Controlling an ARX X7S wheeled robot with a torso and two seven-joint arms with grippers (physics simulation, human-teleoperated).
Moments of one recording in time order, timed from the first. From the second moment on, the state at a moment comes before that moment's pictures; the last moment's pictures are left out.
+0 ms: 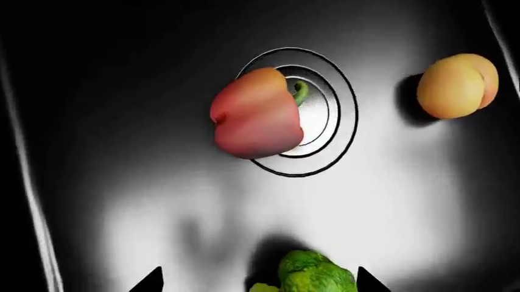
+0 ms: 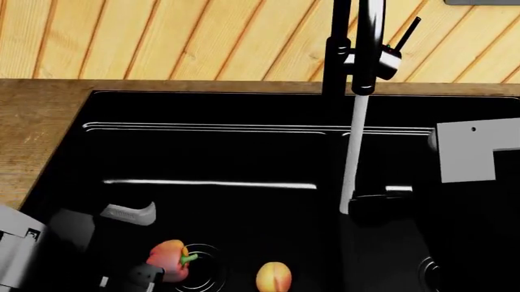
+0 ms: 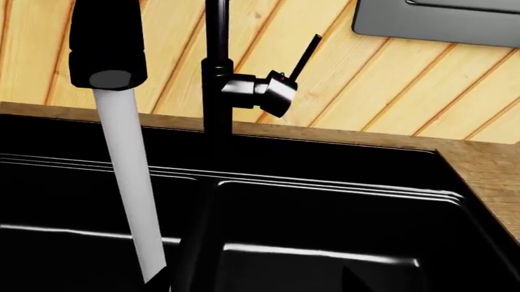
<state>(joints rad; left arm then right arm) -1.07 -0.38 0.54 -0.44 -1.36 -1.50 -0.55 0.69 0.47 -0.05 -0.21 0.54 1.08 0.12</state>
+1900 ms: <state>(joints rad) -1.01 -0.59 0.50 0.01 -1.55 -1.35 -0.57 0.84 0.47 -0.19 -0.29 0.74 1.44 0.11</state>
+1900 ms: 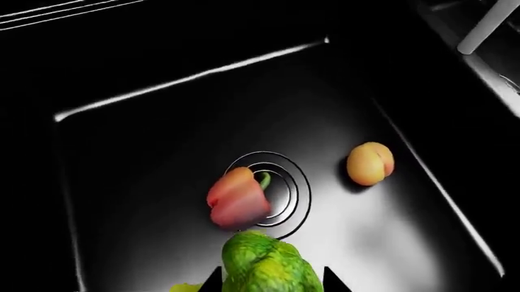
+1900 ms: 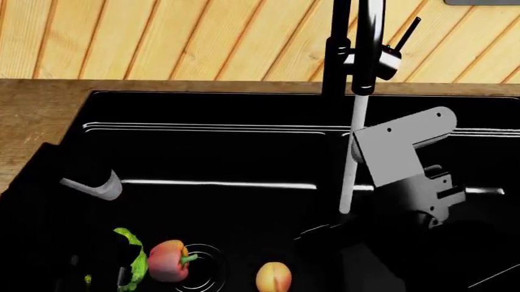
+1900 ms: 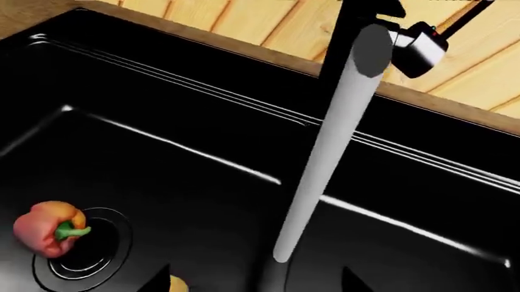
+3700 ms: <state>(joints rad) -0.97 -0.74 0.27 0.26 -1.62 -1.14 -0.56 1.33 0.01 -1.43 1.23 0.42 0.51 -0.90</state>
